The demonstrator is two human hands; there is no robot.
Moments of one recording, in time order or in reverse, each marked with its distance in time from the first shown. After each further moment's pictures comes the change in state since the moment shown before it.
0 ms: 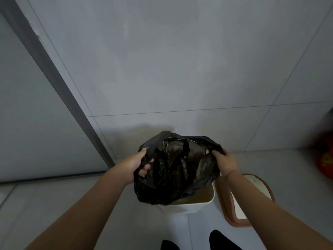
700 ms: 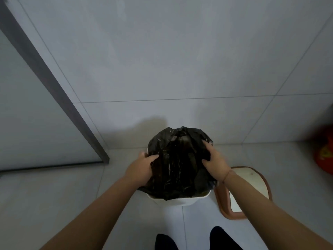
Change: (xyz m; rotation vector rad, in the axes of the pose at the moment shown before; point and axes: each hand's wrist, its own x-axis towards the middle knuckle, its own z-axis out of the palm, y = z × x) left_hand 0.065 -0.073 0.015 1.296 0.185 0.531; right_hand -0.017 0.015 0.000 -0.472 -0.357 -0.344
